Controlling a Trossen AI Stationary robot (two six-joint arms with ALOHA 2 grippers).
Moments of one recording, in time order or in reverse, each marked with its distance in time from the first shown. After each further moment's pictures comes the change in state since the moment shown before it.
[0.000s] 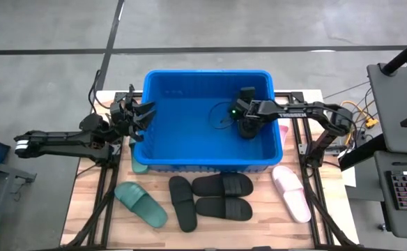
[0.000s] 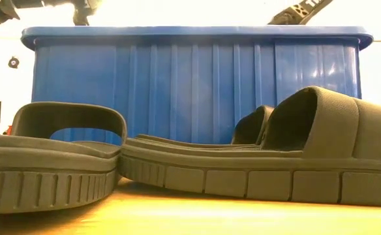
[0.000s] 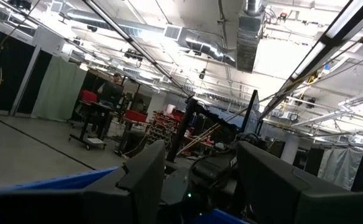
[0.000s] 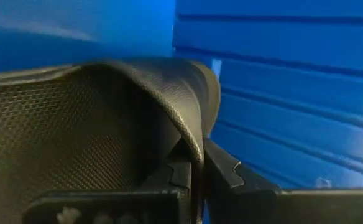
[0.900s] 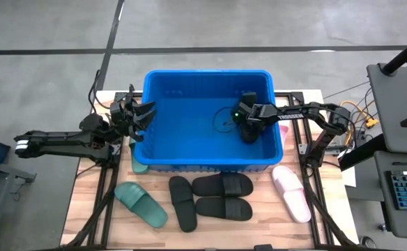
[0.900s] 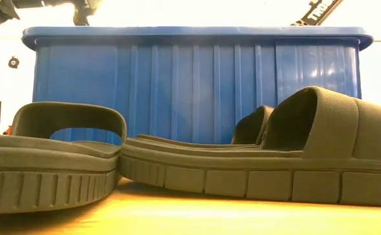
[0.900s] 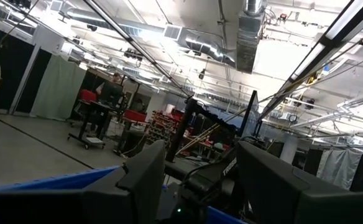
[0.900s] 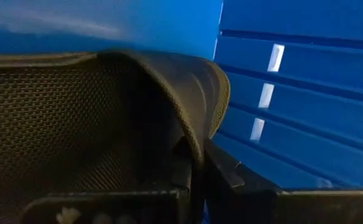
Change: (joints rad) left arm 0.000 0.000 0.000 0.000 0.000 -0.009; right arm -0.035 0.027 -0.127 0.118 -0.073 -0.028
